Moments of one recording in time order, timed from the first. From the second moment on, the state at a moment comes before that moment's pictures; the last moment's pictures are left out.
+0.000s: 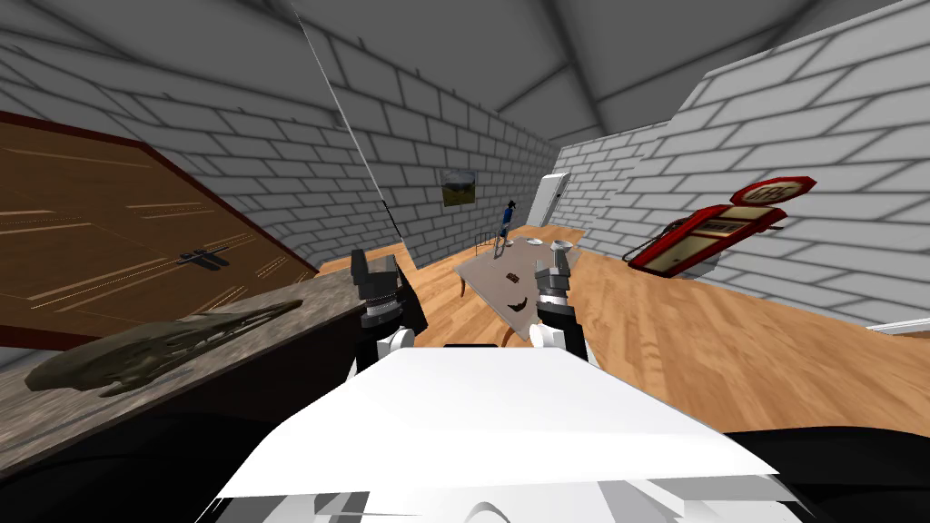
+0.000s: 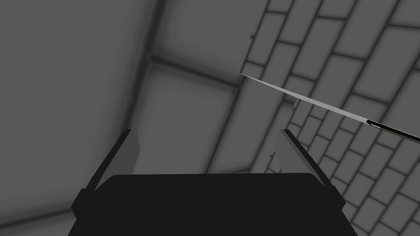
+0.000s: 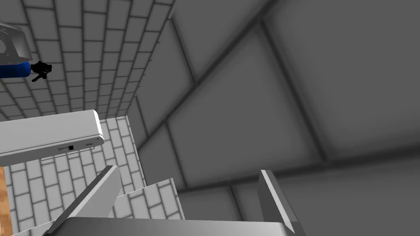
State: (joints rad) left arm 0.52 0.00 -0.04 -2.33 0.12 -0.59 -0.13; right arm 0.47 0.02 -0.01 -2.23 -0.06 -0.40 0.09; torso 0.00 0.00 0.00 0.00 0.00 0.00
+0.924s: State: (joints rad) left arm 0.52 0.00 -0.04 -2.33 0.12 -0.59 -0.13; right arm 0.45 -0.19 -0.10 -2.03 -0.20 -0.29 -0.05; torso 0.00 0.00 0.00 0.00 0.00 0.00
